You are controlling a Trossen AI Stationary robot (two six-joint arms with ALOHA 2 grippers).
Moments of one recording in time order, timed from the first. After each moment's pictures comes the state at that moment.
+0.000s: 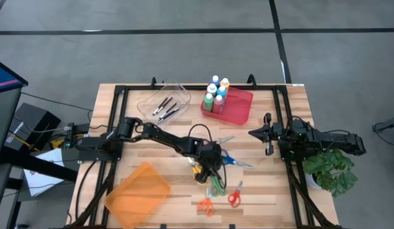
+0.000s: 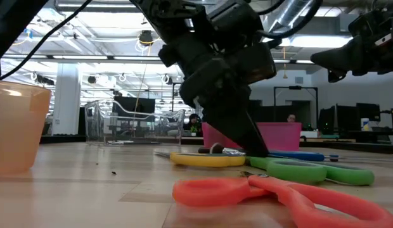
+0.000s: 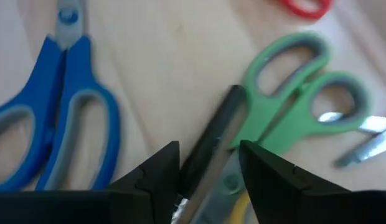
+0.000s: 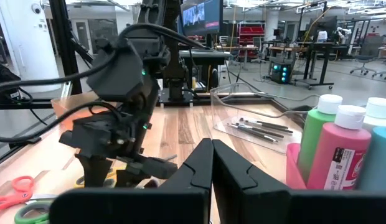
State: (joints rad) left arm -0.13 2.21 1.49 -0.22 0.23 0.21; right arm -0.08 0.01 0.01 0.01 0.00 -0.01
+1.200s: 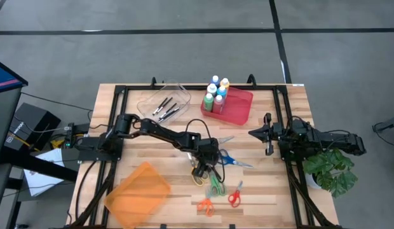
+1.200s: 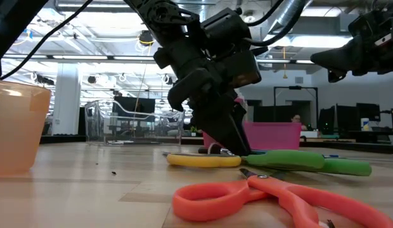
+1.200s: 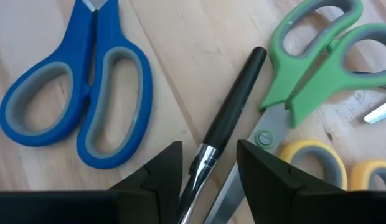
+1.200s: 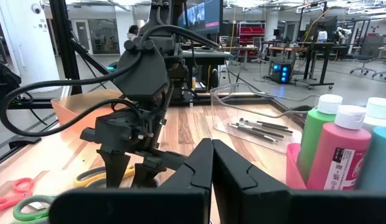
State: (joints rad) left arm -0.07 2.17 1.43 -0.25 0.23 0.28; right arm -0.08 0.01 0.01 0.01 0.00 -0.01
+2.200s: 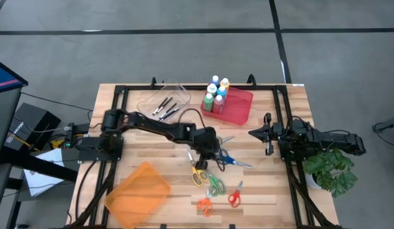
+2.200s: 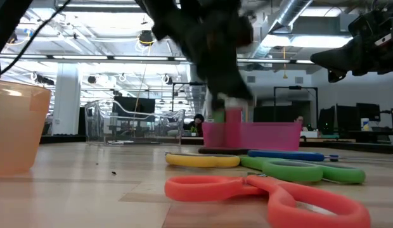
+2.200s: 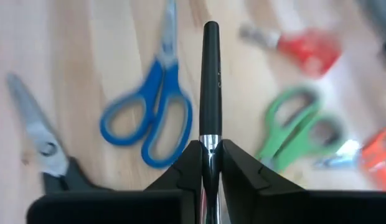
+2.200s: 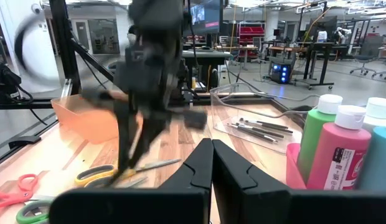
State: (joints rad) left arm -0.04 2.02 1.42 -0.26 0.23 0.07; right arm -0.08 0.01 0.01 0.01 0.00 -0.01
